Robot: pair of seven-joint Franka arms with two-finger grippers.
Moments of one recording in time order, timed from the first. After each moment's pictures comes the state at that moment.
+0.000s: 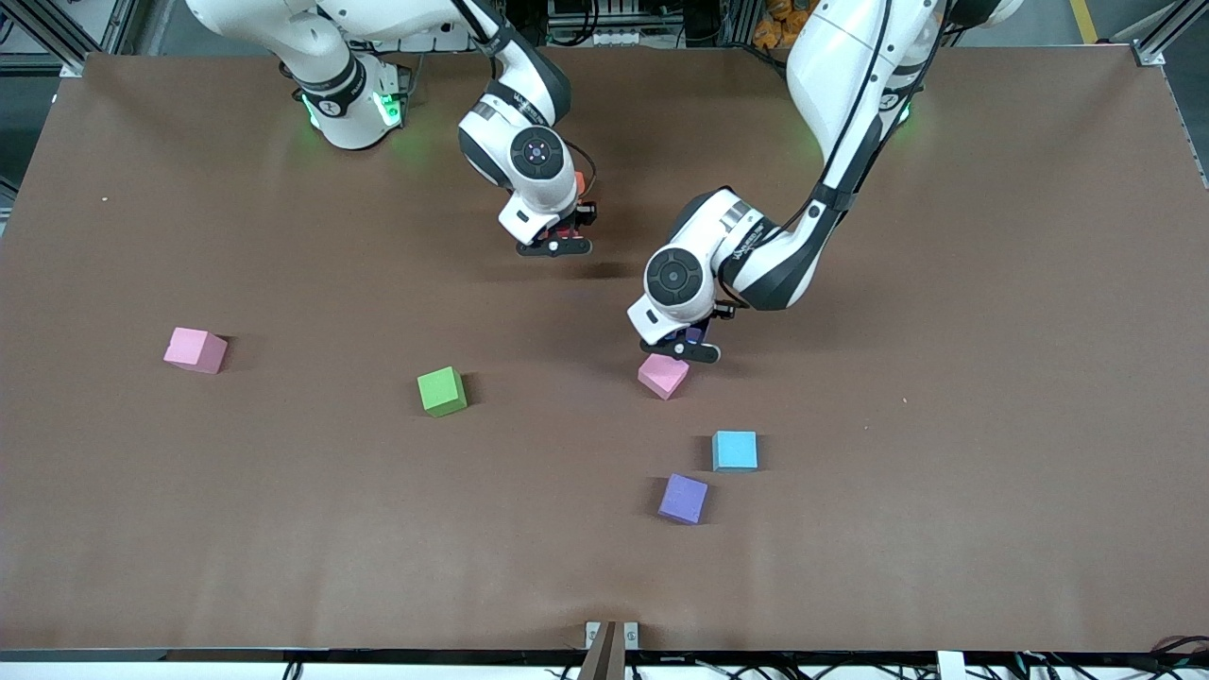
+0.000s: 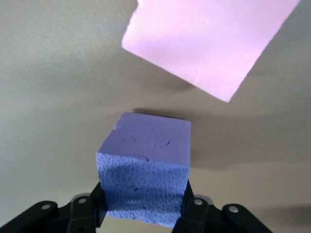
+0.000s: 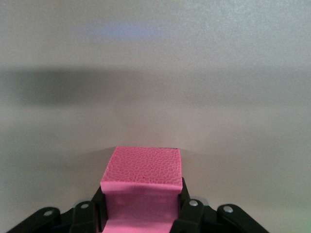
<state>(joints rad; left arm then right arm) -0.60 0.64 -0.11 -1.69 0.05 2.00 -0.51 0.56 0.40 0.36 -2.18 0.08 2.39 0.82</state>
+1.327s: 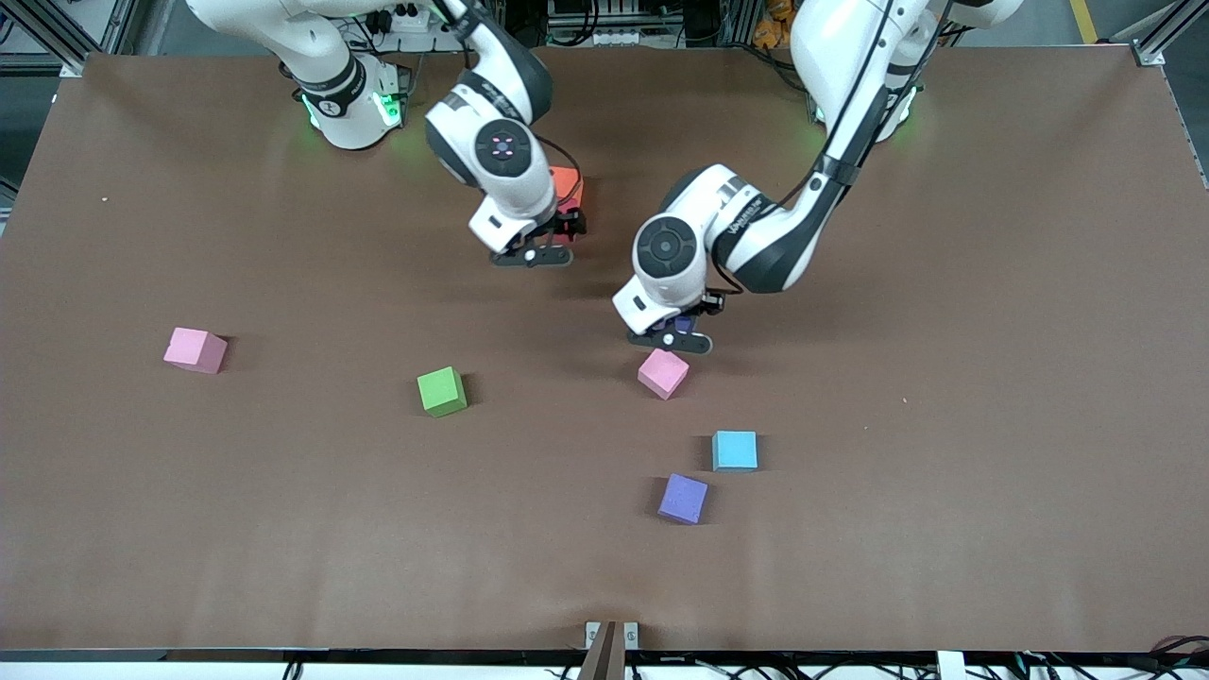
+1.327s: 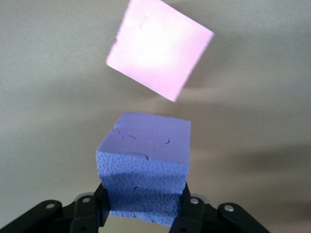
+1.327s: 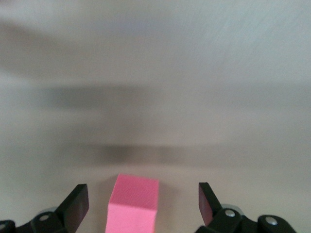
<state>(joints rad) -0.64 0.58 -0.12 -1.66 0.05 2.01 -0.60 0.41 0.26 0.35 -2.10 0.05 2.25 0.68</state>
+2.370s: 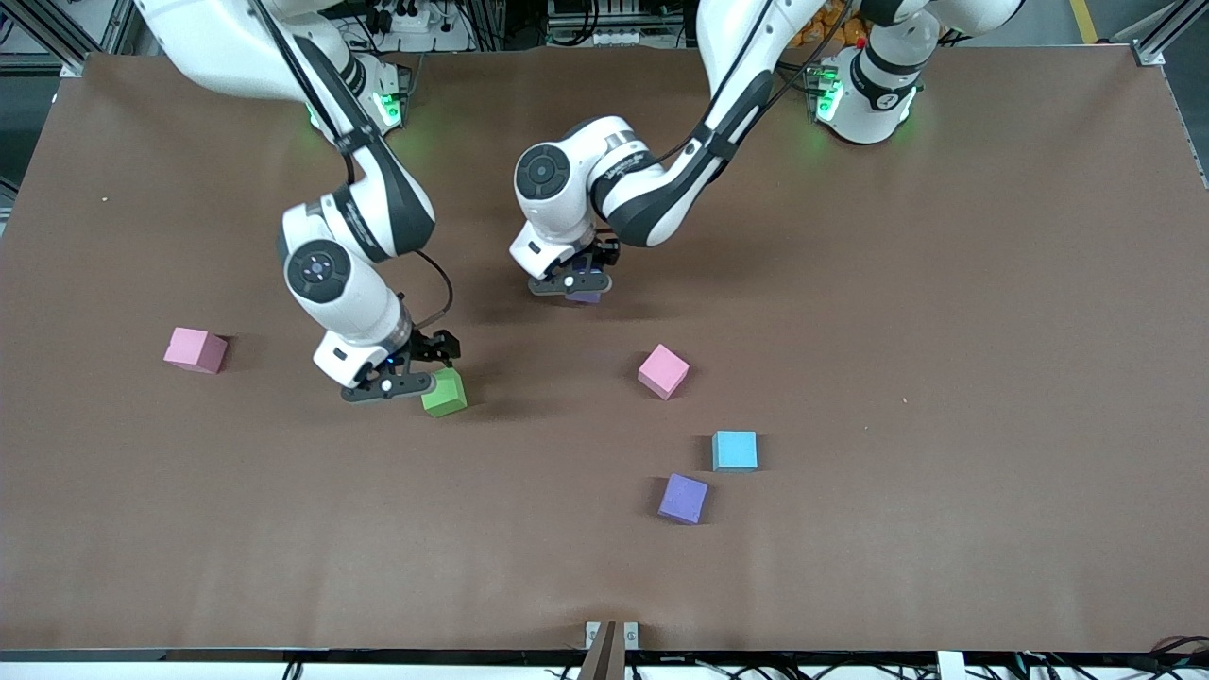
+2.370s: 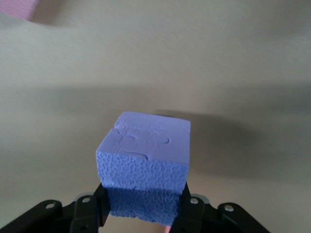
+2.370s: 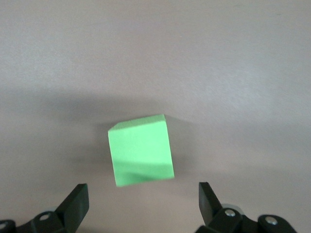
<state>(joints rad) -0.88 0.76 -0.13 -1.41 -0.02 2.04 -0.99 0.29 0.43 0.09 -1.95 -0.04 2.40 0.22</state>
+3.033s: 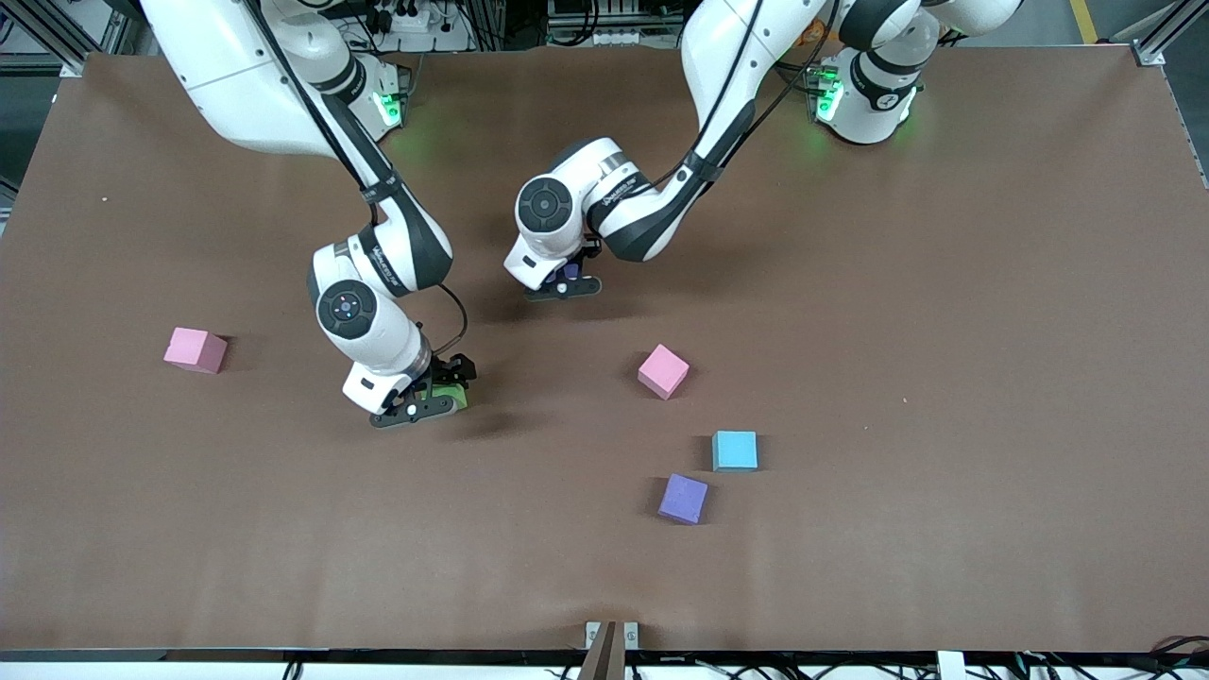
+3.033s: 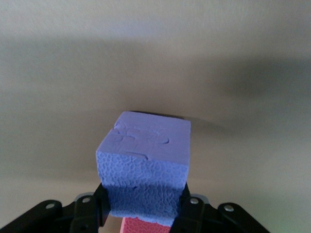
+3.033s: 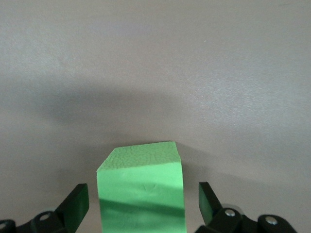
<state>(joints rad) -0.90 0.85 -0.13 -1.37 -0.19 2.06 -0.99 0.29 0.57 0.09 -1.88 -0.05 2.49 0.15</state>
